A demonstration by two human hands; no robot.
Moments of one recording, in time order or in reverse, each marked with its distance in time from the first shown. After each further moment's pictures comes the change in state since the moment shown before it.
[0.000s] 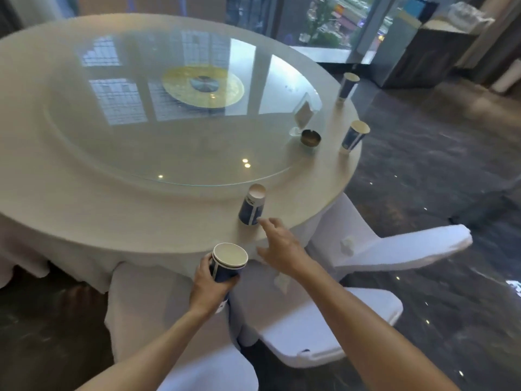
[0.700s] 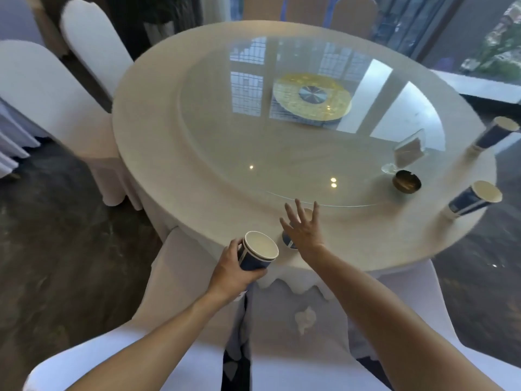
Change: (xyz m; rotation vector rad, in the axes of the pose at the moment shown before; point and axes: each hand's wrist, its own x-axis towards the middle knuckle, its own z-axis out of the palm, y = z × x) left_hand 0.015 0.065 0.031 0.035 0.274 -0.053; right_hand 0.161 0.031 0.002 -1.167 -0.101 -0.586
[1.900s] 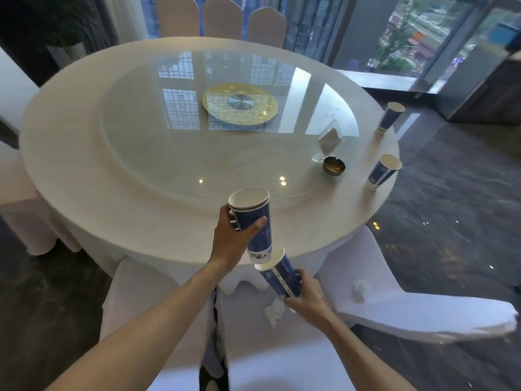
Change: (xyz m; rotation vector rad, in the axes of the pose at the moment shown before) left_hand 0.011 0.124 0.057 -0.347 -0.038 0.198; right_hand -0.173 -0.034 0.123 1.572 -0.038 0.582
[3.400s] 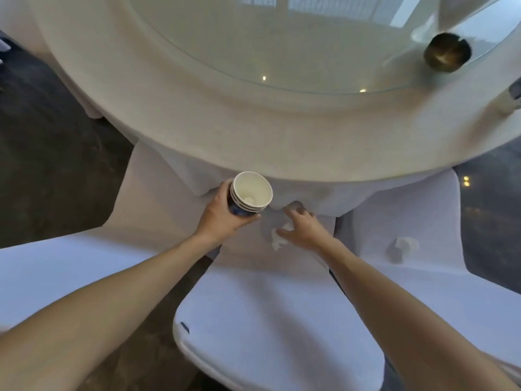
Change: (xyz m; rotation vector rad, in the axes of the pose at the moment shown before) left_hand -0.064 -0.204 0.055 0.420 0.116 -0.230; right_hand 0.136 0.106 0.046 -0.540 -0.457 -0.219
